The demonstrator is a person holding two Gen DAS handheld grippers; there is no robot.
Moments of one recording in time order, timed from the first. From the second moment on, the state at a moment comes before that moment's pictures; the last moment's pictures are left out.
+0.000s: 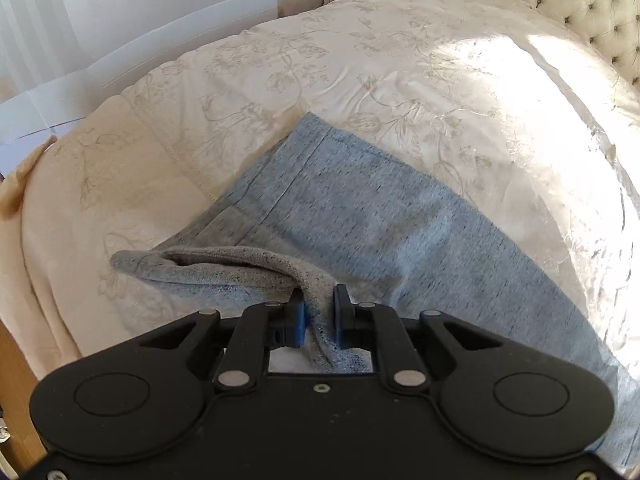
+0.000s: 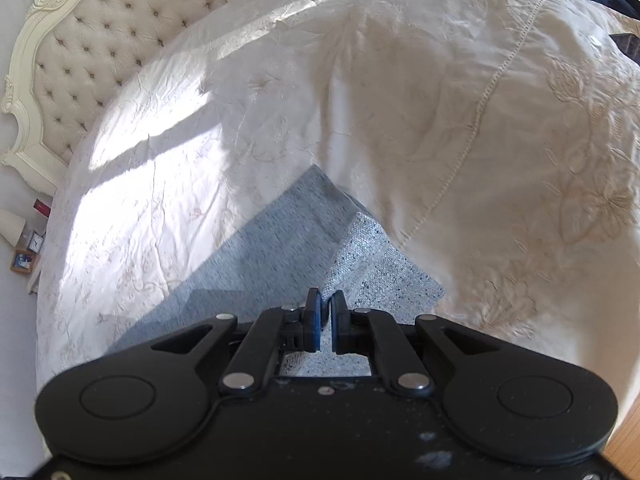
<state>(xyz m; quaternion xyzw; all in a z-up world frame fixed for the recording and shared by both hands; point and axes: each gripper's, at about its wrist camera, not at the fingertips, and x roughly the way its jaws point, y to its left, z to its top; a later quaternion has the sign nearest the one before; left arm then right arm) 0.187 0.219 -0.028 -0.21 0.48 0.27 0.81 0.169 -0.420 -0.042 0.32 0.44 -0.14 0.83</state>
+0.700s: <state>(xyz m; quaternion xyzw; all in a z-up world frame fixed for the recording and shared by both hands) 0.374 0.204 -0.118 -0.14 0.53 0.25 0.80 0.371 -0.402 -0.122 0.30 0.45 -0.22 0.81</state>
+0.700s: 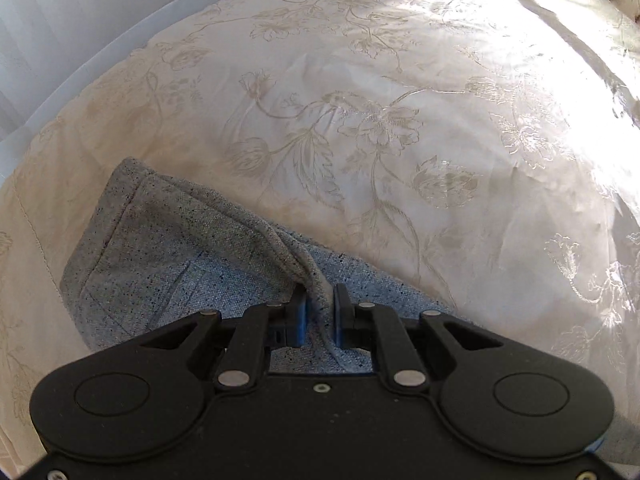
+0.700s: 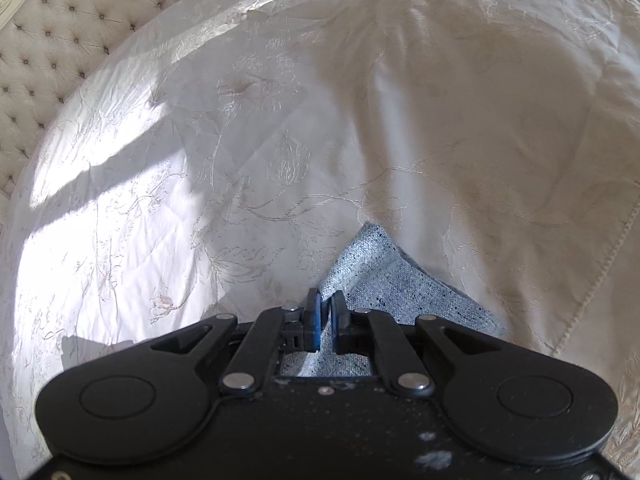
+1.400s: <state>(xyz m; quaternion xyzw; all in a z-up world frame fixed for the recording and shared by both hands) 0.422 0.209 -0.158 -0.14 0.53 0.29 0.78 0.420 -0.384 -0.184 0.26 0.47 -0.23 0.81</state>
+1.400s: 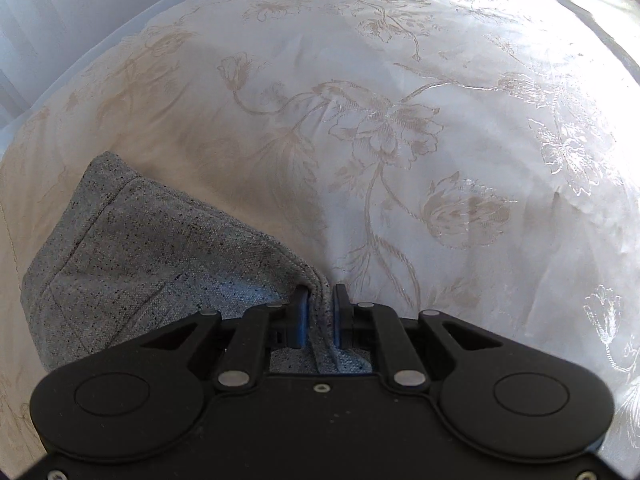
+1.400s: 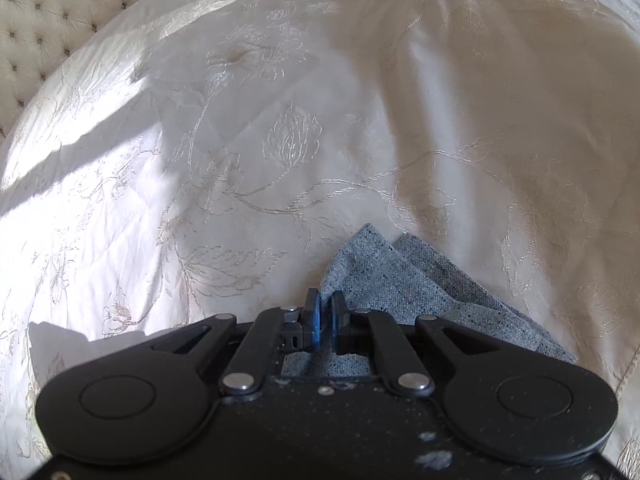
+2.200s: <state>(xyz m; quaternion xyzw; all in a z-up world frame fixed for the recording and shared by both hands) 0.335 0.095 -0.075 0.01 0.50 0.15 0.86 0.298 -0.442 -0.152 0.20 0.48 -0.18 0.84</state>
